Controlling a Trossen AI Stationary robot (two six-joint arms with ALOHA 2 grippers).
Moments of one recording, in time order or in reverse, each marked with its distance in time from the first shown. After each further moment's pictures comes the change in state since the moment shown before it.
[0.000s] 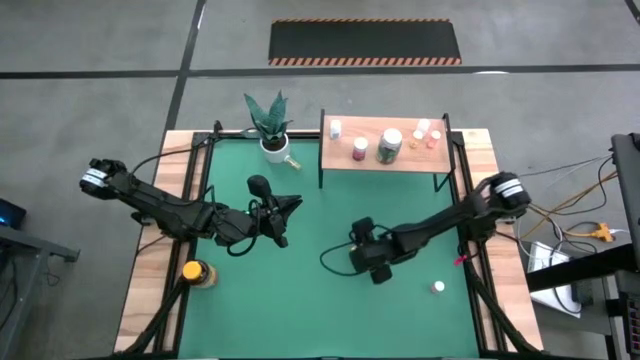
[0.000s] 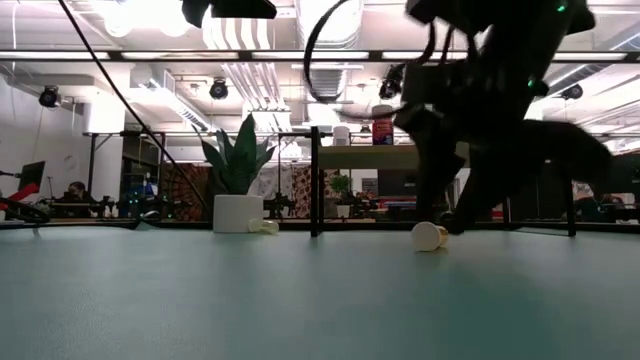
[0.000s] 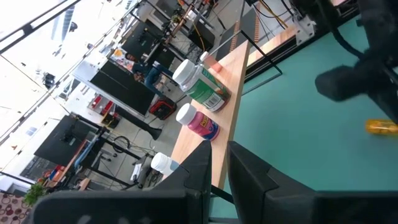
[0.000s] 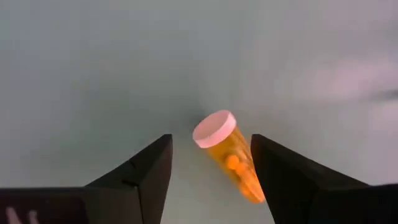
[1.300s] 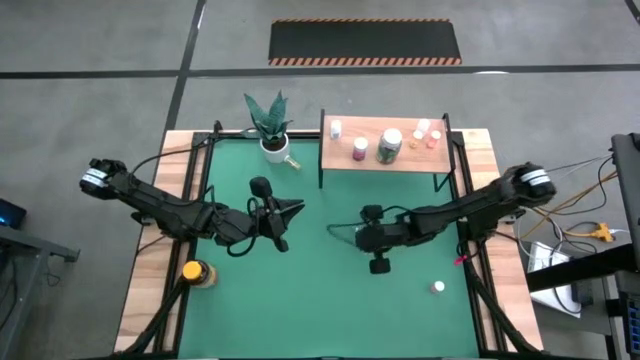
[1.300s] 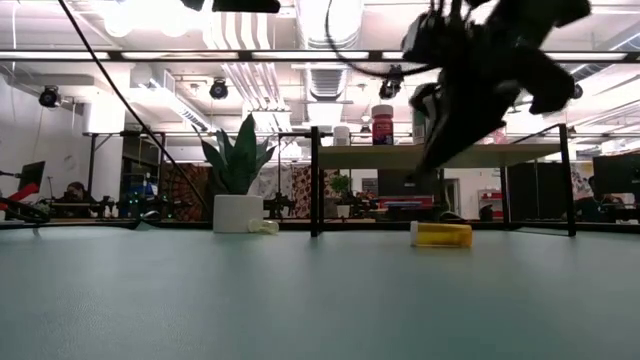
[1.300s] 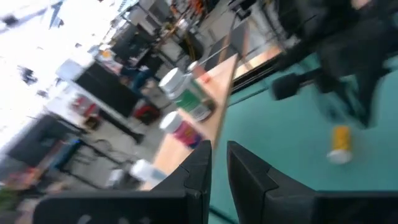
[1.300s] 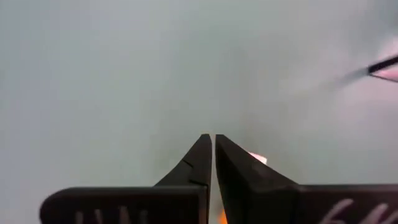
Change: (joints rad) left arm 0.000 0.000 0.000 0.008 0.065 -0.088; right arm -0.074 -0.198 -0.087 0.089 -0.081 0.180
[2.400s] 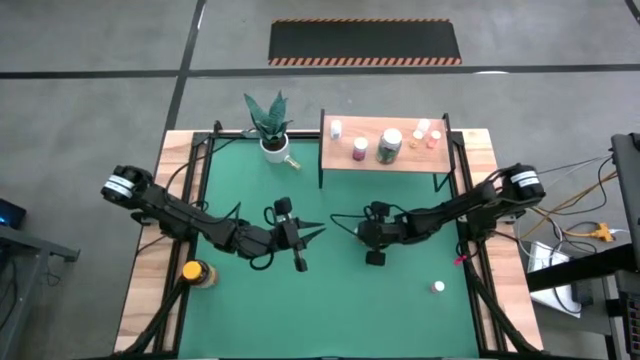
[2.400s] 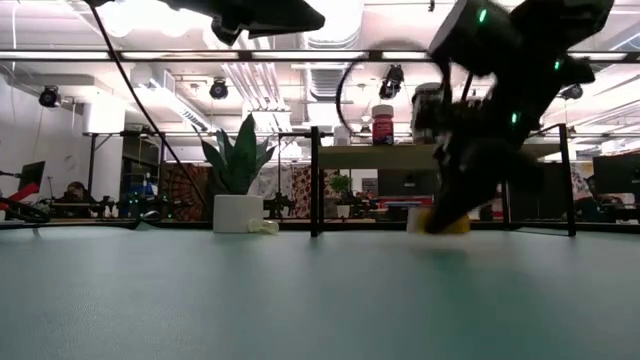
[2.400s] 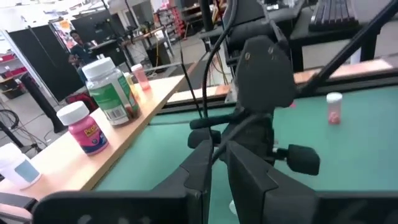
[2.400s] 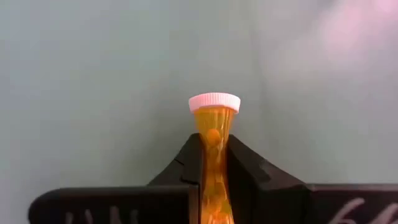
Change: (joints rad) left arm -0.020 0.259 -0.046 0.382 0.131 -0.384; right arm -0.057 0.077 -0.193 0.232 0.096 0.162
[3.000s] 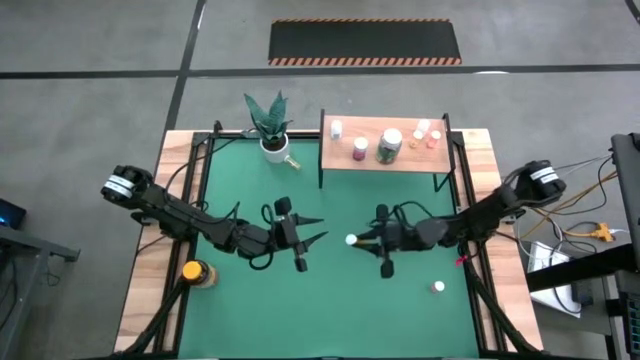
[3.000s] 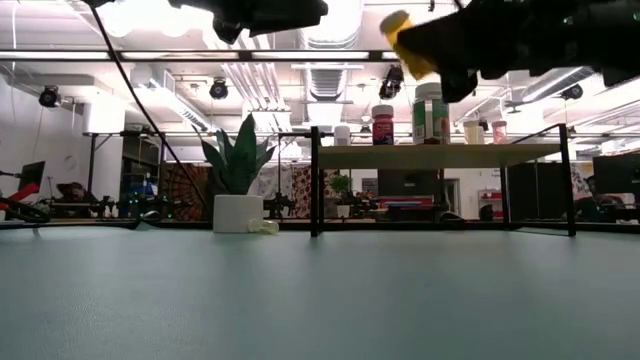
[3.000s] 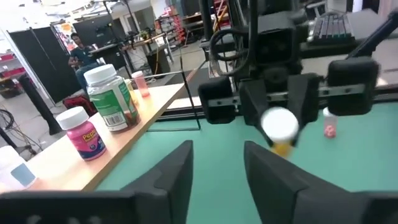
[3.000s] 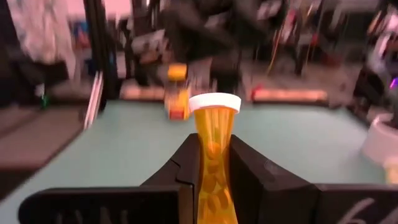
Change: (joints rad) left arm -0.001 0.000 -0.002 0.046 0.006 -0.013; right arm 0.142 -0.178 -0.307 1.132 -0.012 -0.175
